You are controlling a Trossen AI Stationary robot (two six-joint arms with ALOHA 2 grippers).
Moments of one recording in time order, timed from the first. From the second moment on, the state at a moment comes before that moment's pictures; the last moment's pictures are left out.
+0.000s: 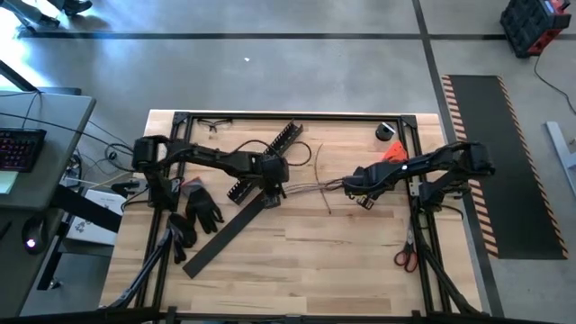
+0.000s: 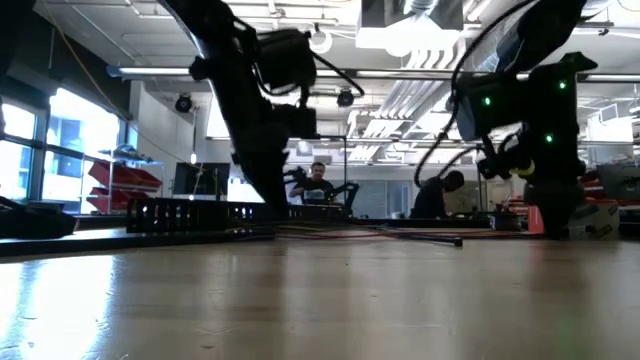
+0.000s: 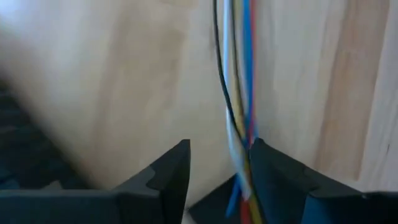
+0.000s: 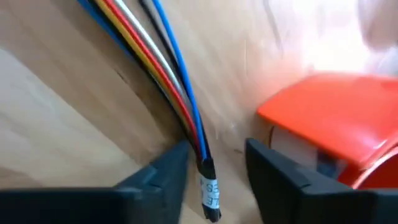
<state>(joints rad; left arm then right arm) 0.12 1.81 1.11 -0.46 -0.07 -0.06 -0.07 1.53 0.69 -0.94 0.37 0.56</state>
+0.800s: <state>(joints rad) 0.09 1.73 0.93 0.06 0.00 0.02 0.20 1.51 0.66 -0.24 0.25 0.40</state>
